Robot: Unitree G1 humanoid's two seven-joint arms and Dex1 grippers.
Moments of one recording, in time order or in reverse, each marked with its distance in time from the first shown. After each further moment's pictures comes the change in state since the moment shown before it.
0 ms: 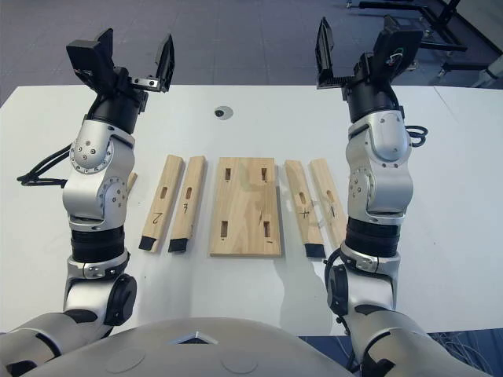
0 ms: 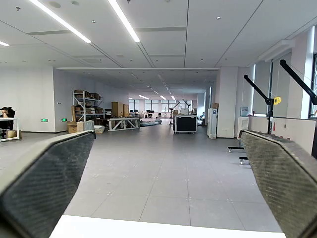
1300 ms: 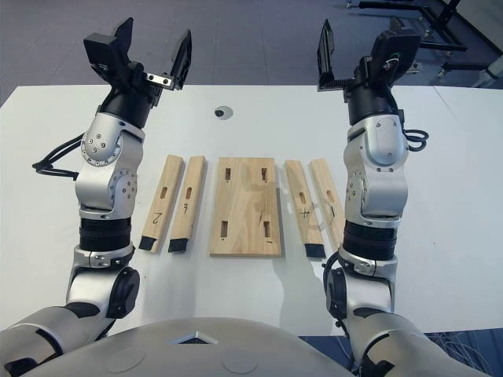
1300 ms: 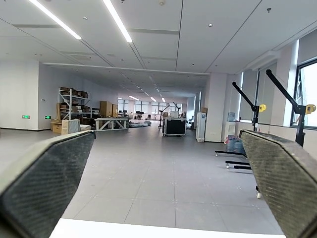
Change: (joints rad) left arm -0.056 -0.011 -0.019 0.135 -0.019 -0.126 -0.121; right arm 0.022 0.017 0.020 -0.012 -0.082 -0.043 -0.045
